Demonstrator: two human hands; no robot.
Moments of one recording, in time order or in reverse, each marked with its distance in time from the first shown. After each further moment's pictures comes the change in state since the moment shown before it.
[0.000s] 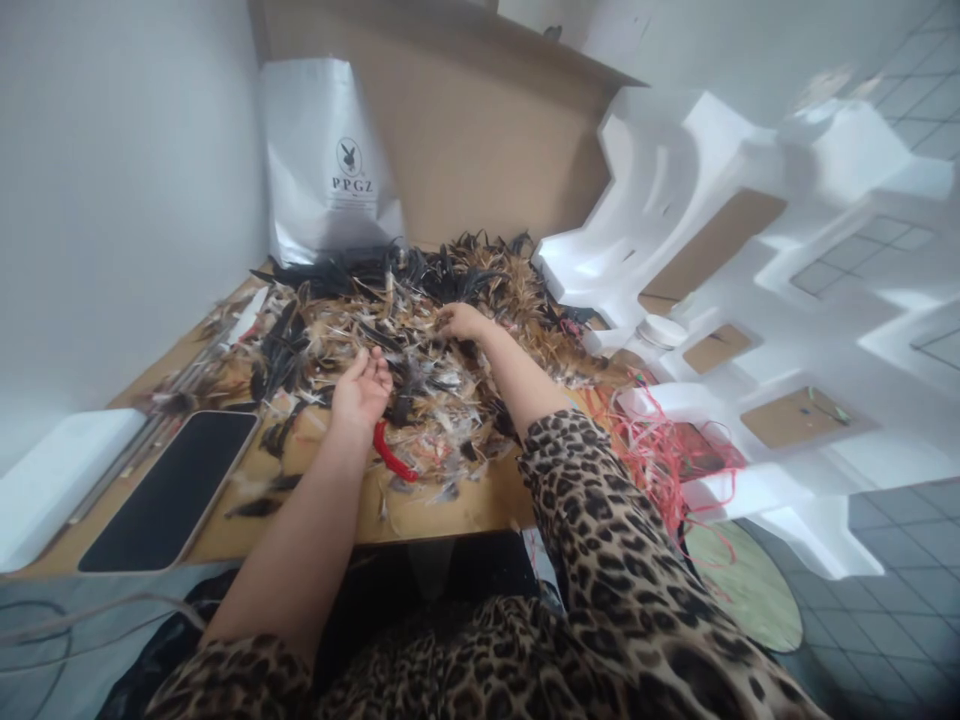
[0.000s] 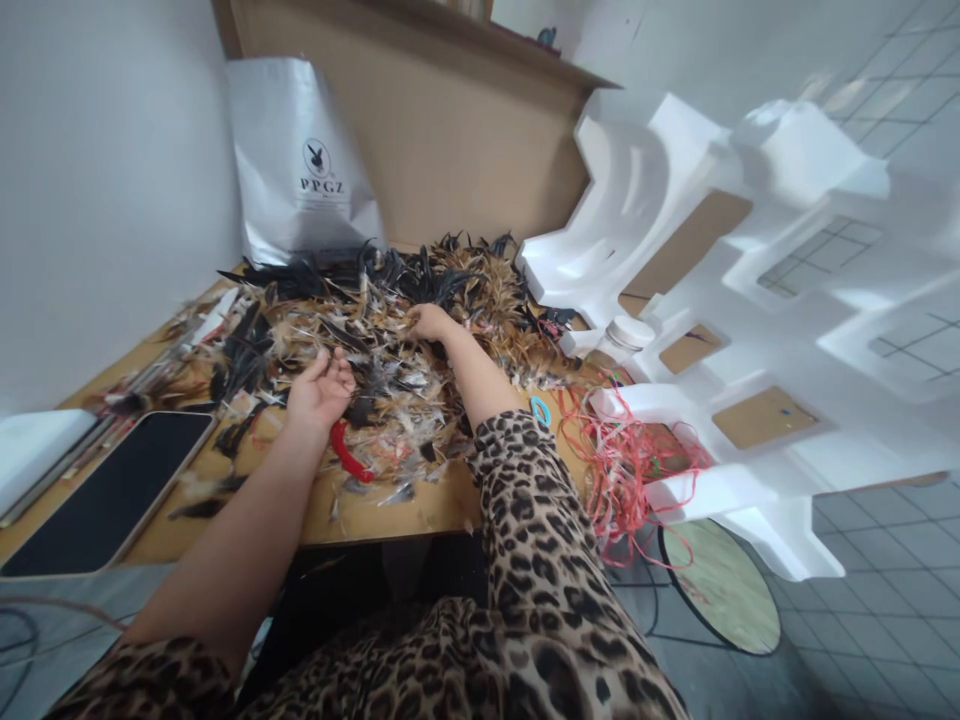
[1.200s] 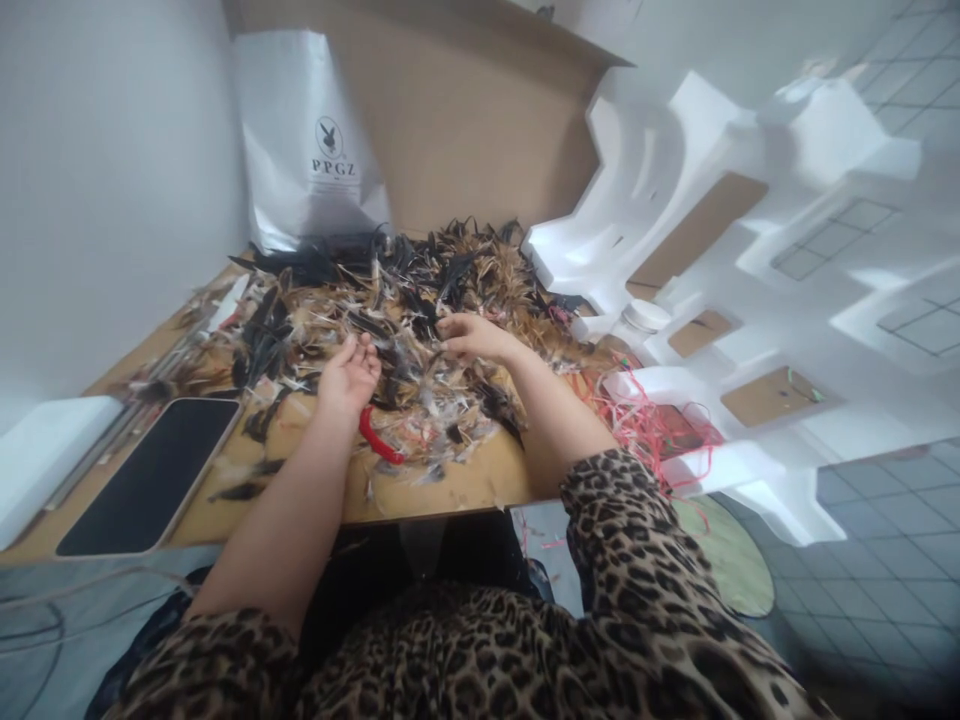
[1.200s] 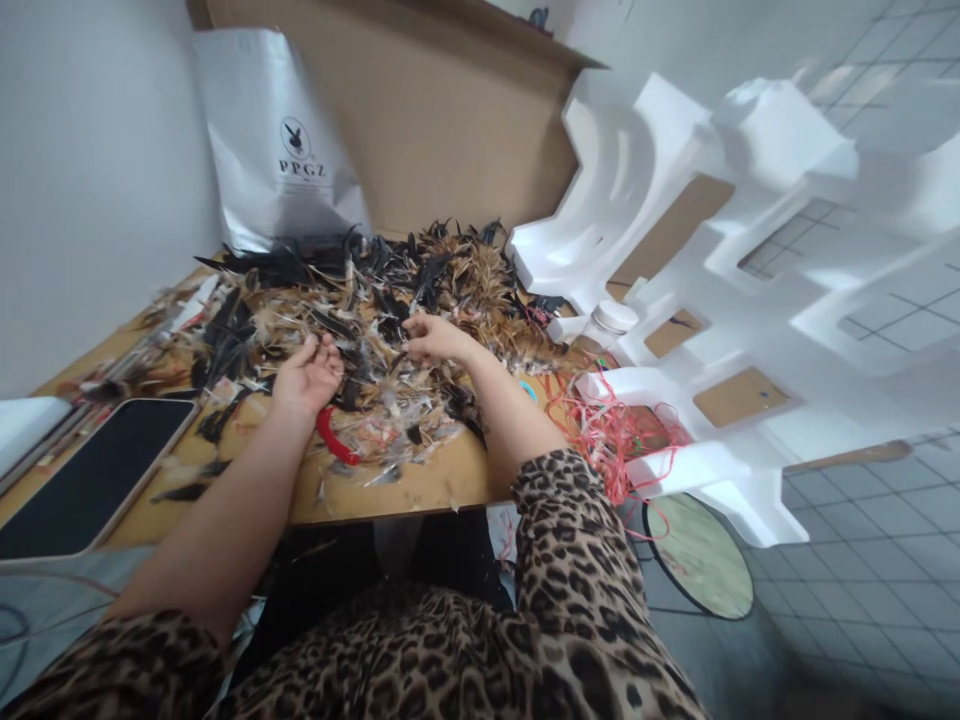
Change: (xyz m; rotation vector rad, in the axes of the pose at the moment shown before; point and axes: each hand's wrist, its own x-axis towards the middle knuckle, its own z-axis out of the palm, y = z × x) left_hand 0.002 -0.003 -0.003 0.062 -0.046 0.017; right_hand -0.104 0.003 -0.010 0.618 -0.166 0.007
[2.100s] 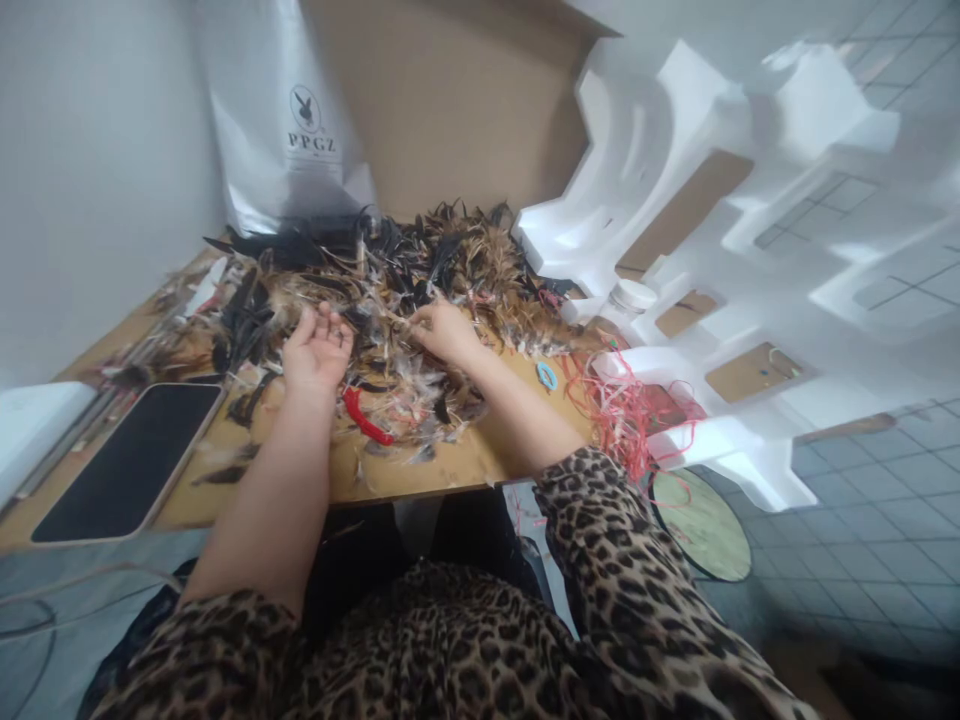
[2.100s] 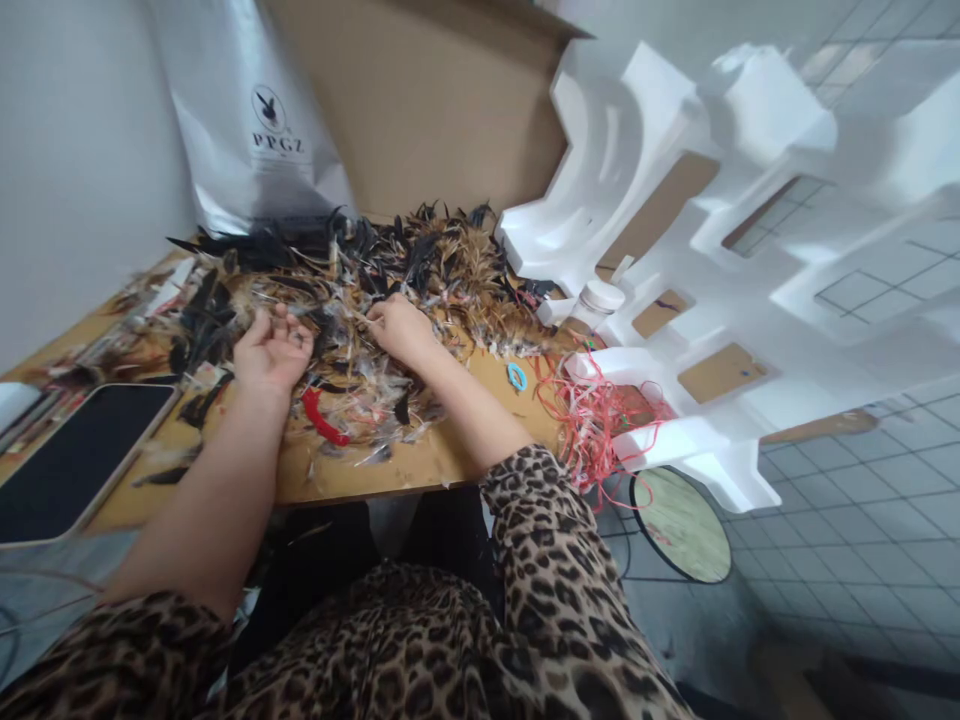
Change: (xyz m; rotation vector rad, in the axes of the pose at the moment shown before) left_hand -0.001 0.020 0.001 -0.016 -0.053 0.150; right_hand -0.010 -0.009 0.048 -0.776 0.362 -0.253
